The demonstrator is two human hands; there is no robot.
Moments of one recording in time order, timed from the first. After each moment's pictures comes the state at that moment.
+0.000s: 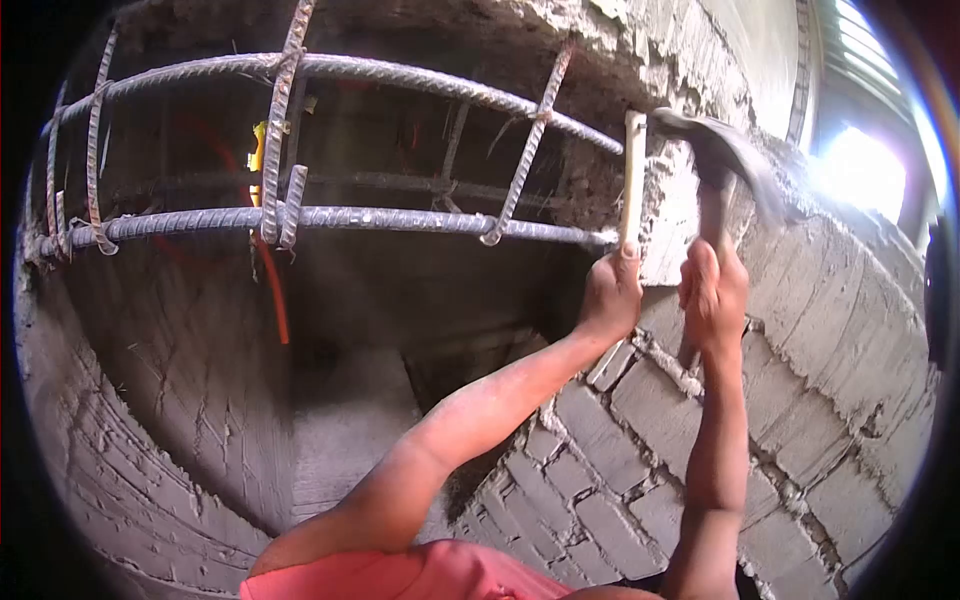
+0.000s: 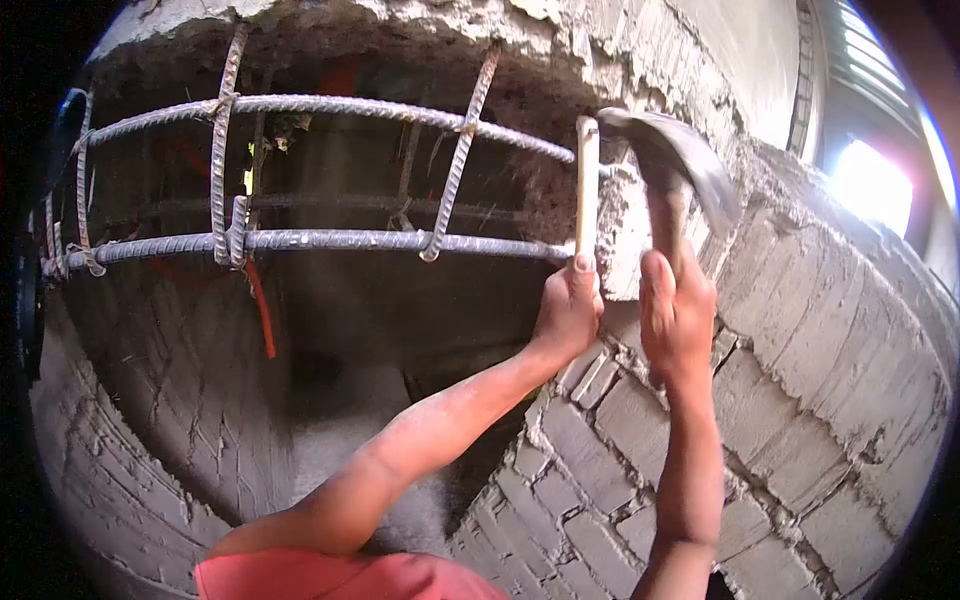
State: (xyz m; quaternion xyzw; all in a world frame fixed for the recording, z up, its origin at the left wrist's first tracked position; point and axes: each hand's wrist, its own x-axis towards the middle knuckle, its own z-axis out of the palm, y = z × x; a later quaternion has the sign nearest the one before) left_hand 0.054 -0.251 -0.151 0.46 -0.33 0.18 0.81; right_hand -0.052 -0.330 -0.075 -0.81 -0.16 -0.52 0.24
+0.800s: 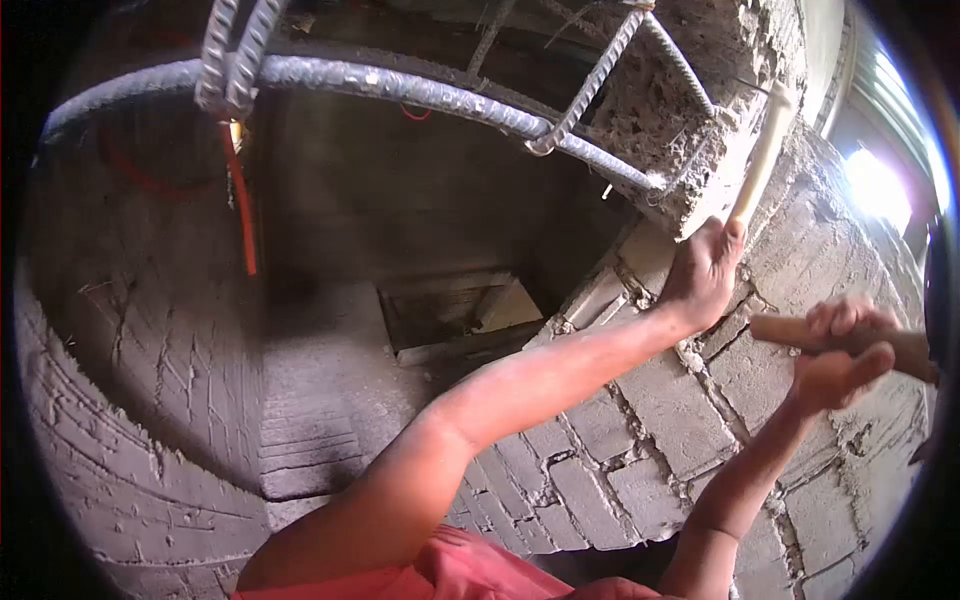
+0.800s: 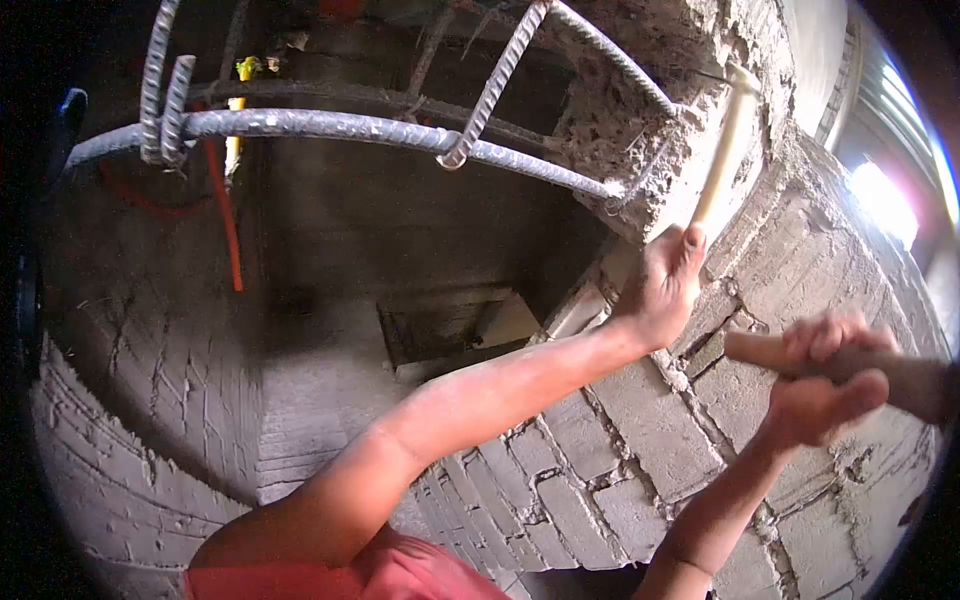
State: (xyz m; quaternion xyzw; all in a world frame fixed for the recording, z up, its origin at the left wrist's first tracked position) left_hand 0.032 -0.306 -0.147 0.34 -0.42 0.18 0.82; right_hand -0.122 -0.366 -0.078 -0.62 -0.34 -0.60 0.38
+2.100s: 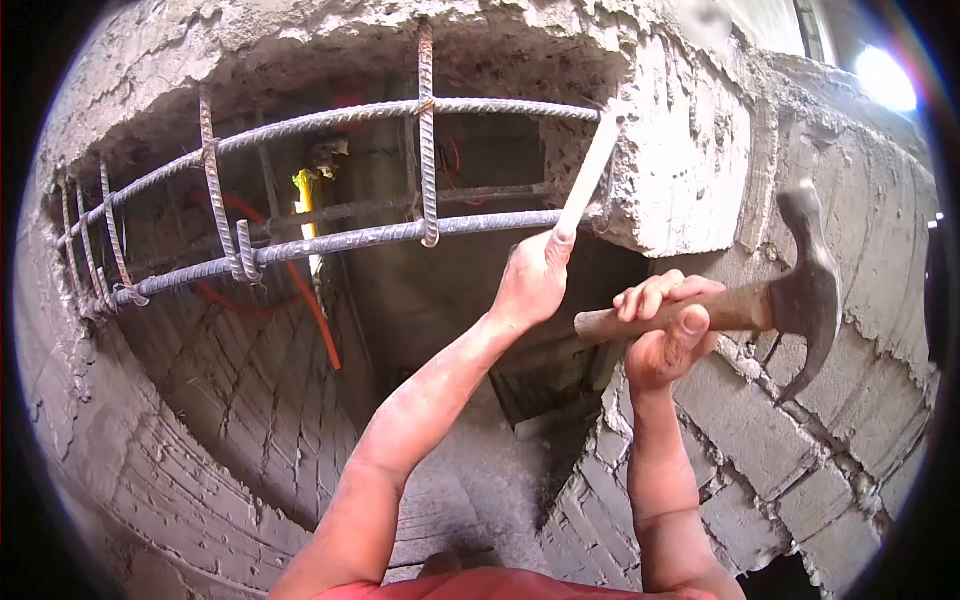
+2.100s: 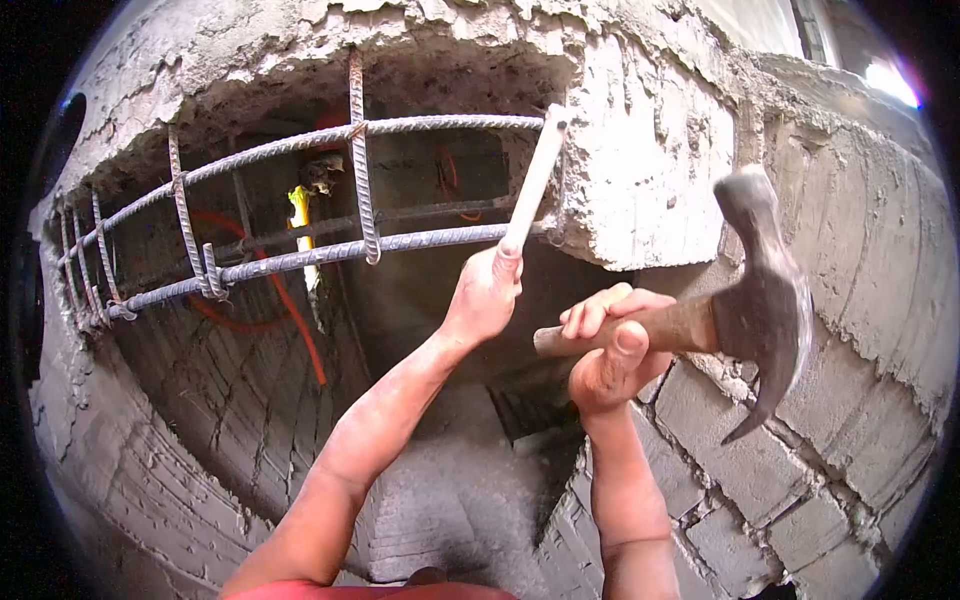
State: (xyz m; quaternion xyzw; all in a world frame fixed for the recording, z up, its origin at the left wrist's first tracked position) left_hand 0.091 -0.178 -0.168 0.68 -0.37 0.34 0.53; right_hand 0.004 -0.309 -0.183 -0.34 -0.44 -0.50 0.66
